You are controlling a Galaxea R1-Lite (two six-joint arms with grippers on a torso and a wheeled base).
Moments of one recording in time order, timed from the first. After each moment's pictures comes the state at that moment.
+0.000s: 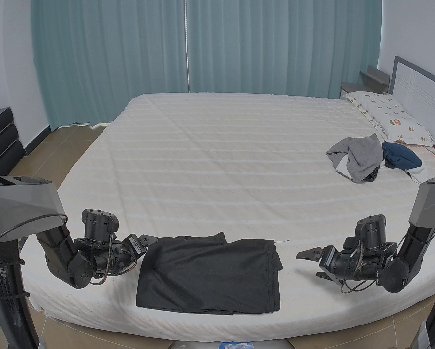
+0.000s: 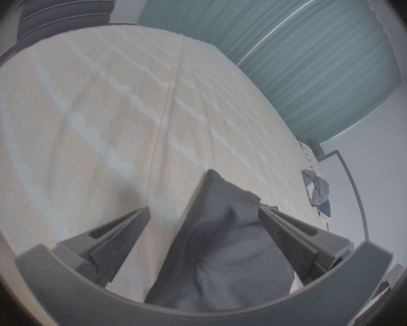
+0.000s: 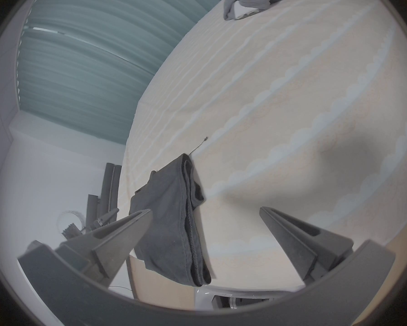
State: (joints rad) left arm -0.22 2.19 -0.56 -0.95 -0.07 -0.82; right arm 0.33 2.11 -0.38 -1.05 0.23 0.88
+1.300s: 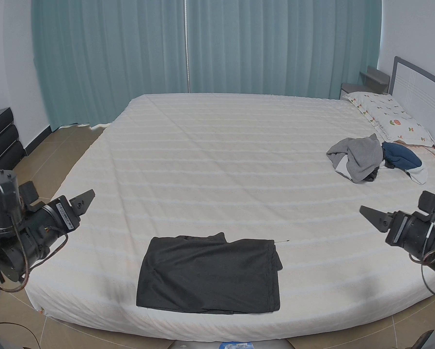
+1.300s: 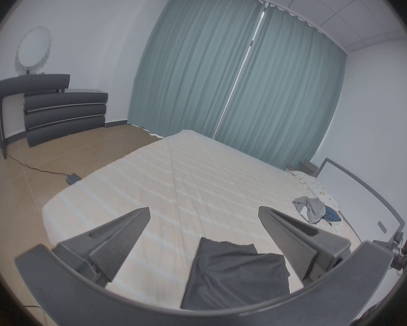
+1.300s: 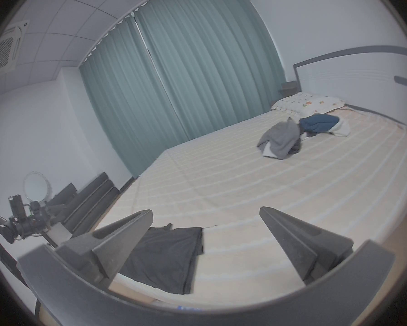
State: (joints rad) left arm -0.30 1.26 -0.45 -0.47 0.31 -0.48; right arm 0.35 1.19 -0.34 -0.58 -0.16 0.42
